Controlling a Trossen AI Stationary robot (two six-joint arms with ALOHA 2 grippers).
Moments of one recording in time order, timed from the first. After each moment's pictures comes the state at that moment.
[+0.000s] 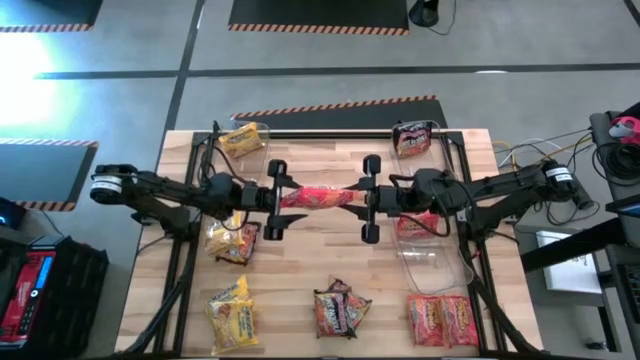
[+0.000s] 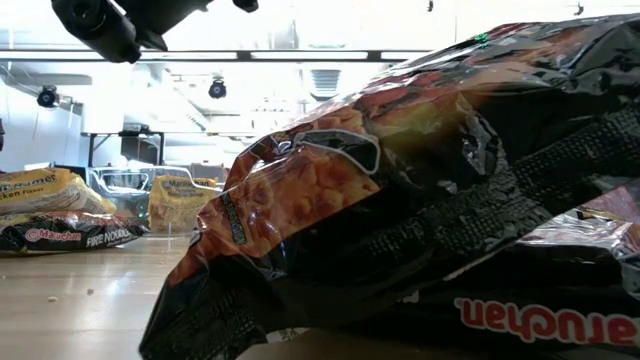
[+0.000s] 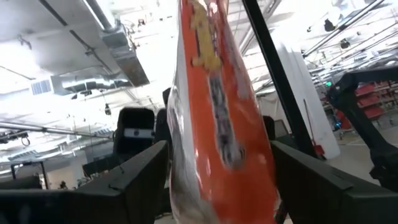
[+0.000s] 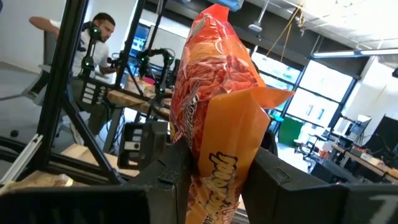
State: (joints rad) left arm 0.02 1.37 0.62 1.26 0.22 0.23; right arm 0.11 1.31 1.01 0.50 0.07 -0.38
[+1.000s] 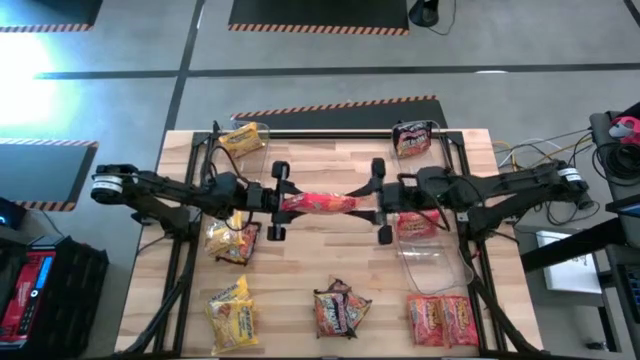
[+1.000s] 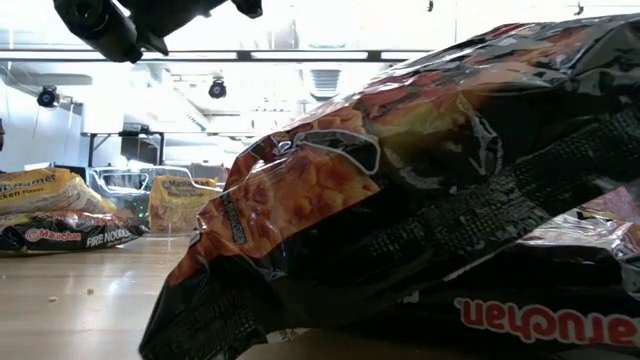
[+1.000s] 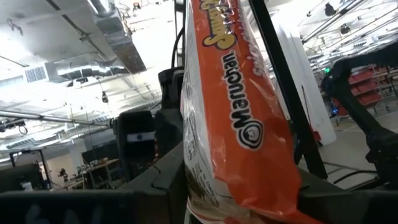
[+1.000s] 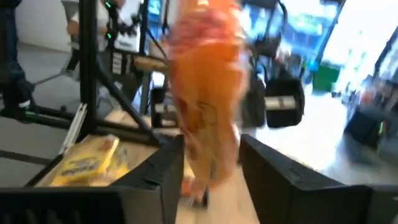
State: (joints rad) left arm 0.02 1.37 0.63 1.19 0.22 0.25; right arm 0.11 1.21 1.03 0.14 0.04 -0.19
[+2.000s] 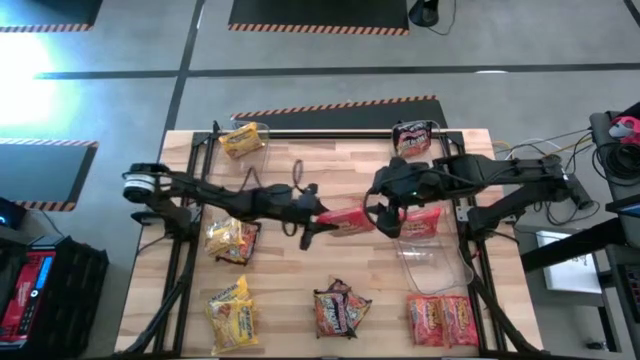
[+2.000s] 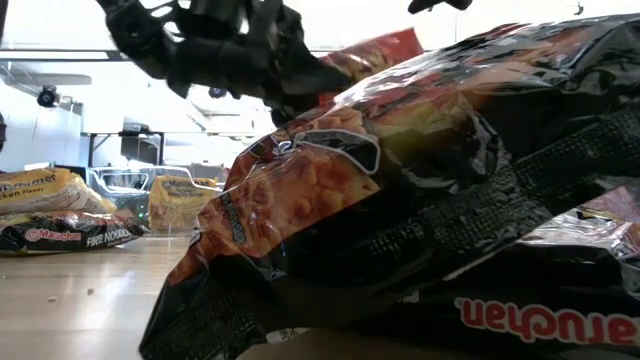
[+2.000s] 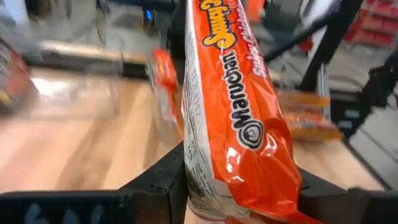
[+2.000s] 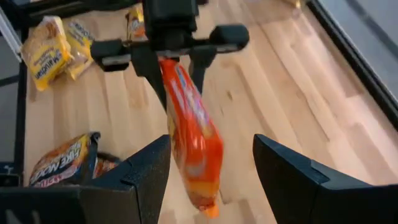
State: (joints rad) left arm 0.02 1.64 0.78 0.64 0.14 -0.14; right arm 0.11 1.35 1.52 -0.97 0.17 0.34
